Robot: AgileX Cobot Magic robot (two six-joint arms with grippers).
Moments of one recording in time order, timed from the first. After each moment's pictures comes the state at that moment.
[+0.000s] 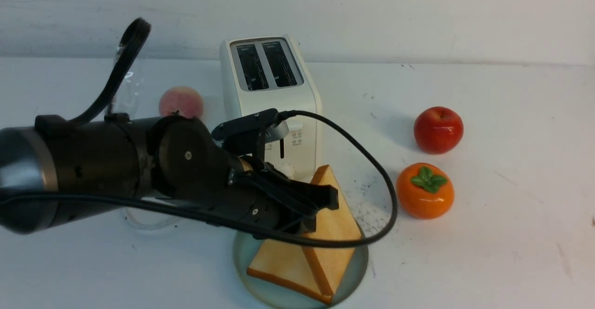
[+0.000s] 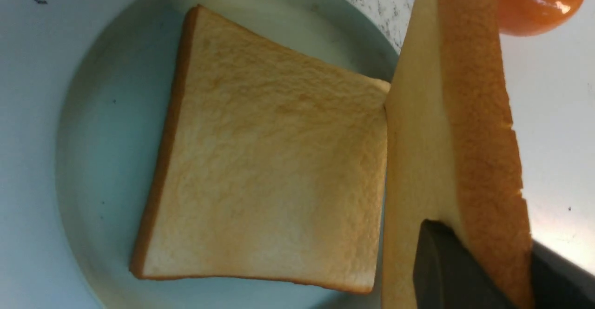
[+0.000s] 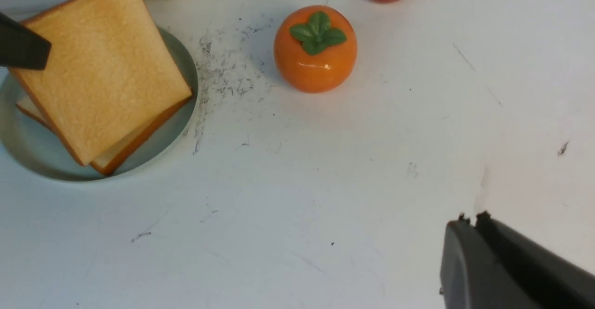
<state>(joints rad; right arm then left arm) 0.45 0.61 -0.79 -0.18 0.95 0.20 -0.61 1.59 -1.02 -0.48 0.41 -0.22</state>
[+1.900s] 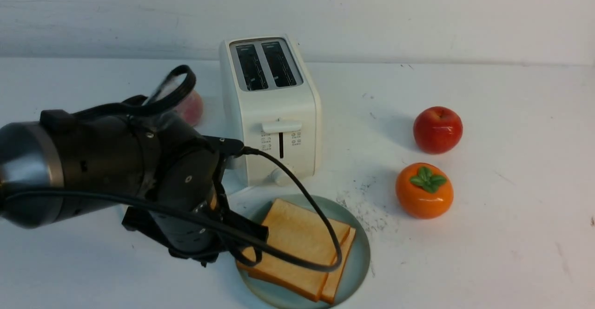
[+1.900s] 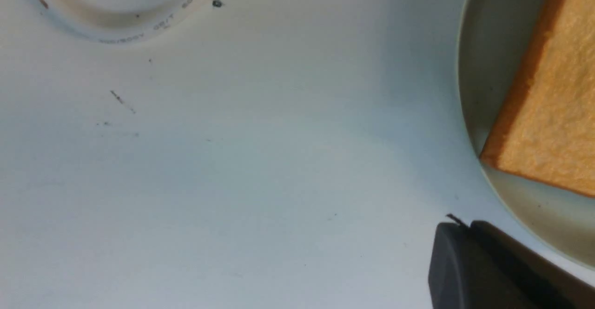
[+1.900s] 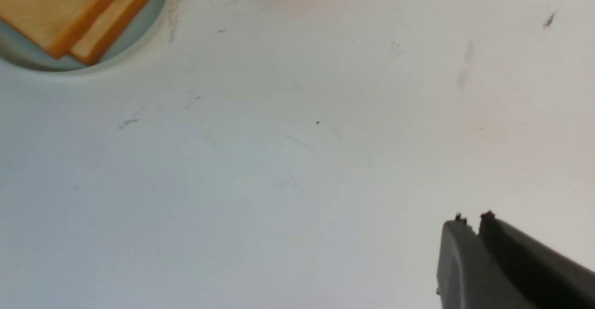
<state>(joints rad) 0.45 0.40 -0.79 -0.09 1.25 0.20 -0.61 1.60 -1.05 0.20 0.80 -0.66</state>
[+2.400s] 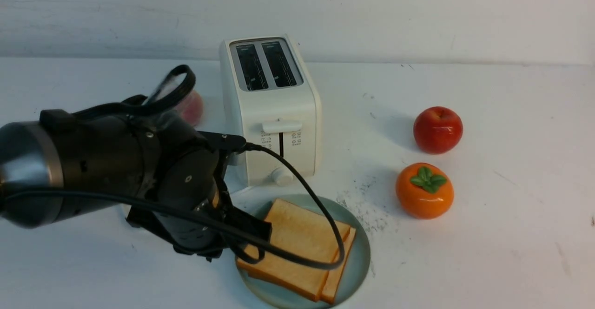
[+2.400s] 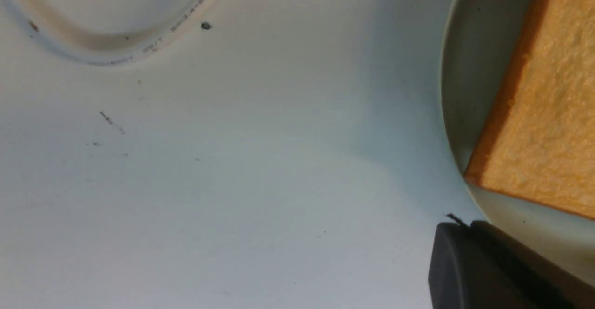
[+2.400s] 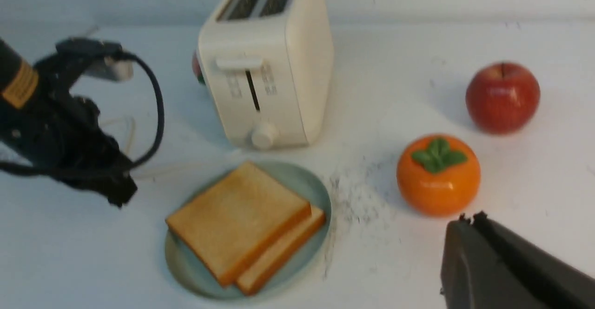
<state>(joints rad) 0.45 0.23 -0.38 0.03 0.39 0.15 -0.61 1.60 -1.05 0.21 0.77 -0.66</state>
